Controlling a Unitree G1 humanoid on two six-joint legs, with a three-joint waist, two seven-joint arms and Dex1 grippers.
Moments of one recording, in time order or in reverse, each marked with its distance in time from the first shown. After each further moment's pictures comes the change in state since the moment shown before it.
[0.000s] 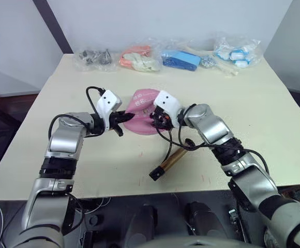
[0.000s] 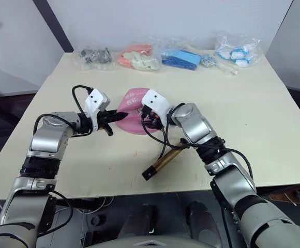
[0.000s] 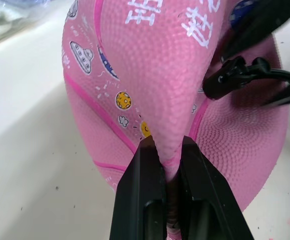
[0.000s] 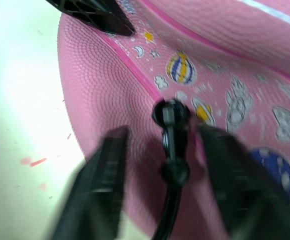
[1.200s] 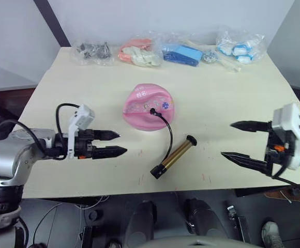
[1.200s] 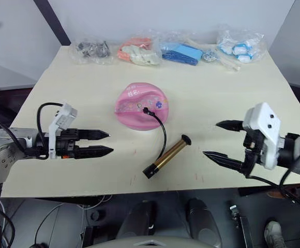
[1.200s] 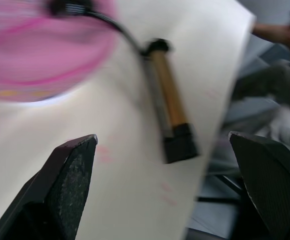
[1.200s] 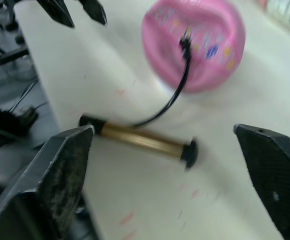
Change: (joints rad) left arm 0.281 0.333 0.148 -0.498 -0.533 0.558 -0.253; right arm 0.760 -0.762 -0.891 -1.096 0.874 0.384 0.210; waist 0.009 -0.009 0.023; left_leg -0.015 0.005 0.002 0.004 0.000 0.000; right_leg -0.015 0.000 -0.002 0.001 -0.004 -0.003
